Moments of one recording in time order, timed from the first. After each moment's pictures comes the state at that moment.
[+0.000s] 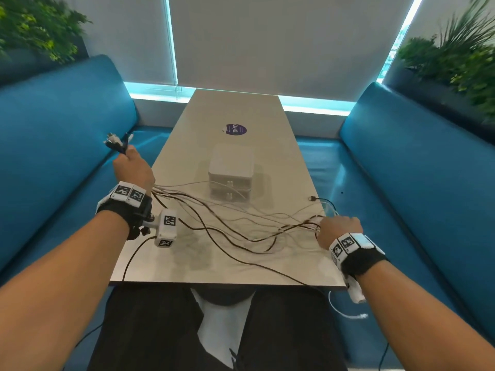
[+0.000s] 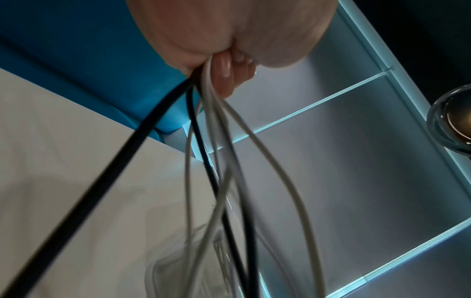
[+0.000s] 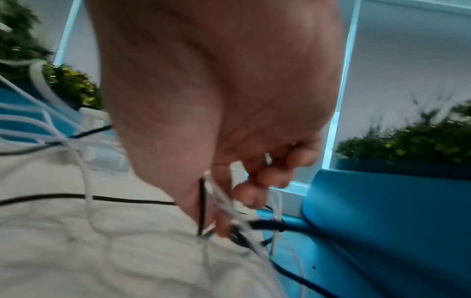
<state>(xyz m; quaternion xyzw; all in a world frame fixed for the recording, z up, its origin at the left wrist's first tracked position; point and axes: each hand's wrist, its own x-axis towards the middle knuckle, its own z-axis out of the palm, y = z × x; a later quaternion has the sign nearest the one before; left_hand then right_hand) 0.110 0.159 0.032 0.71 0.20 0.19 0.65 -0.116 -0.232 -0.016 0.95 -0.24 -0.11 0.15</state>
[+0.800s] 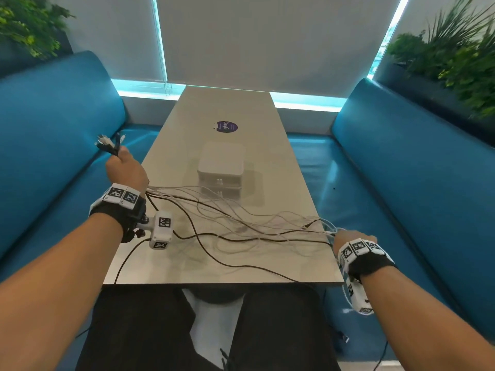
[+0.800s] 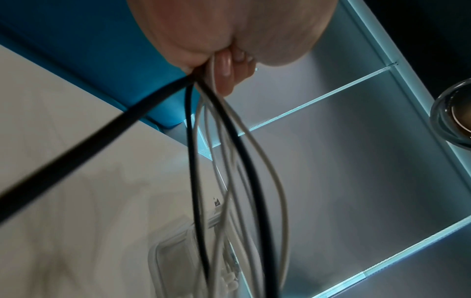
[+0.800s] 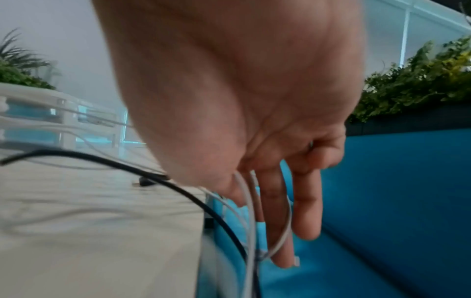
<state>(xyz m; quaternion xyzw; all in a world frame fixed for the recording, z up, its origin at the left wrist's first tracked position) 0.097 0.140 0.031 0.69 0.19 0.18 0.68 -0.149 -0.283 -0.043 0.93 -0.33 -0.16 0.04</state>
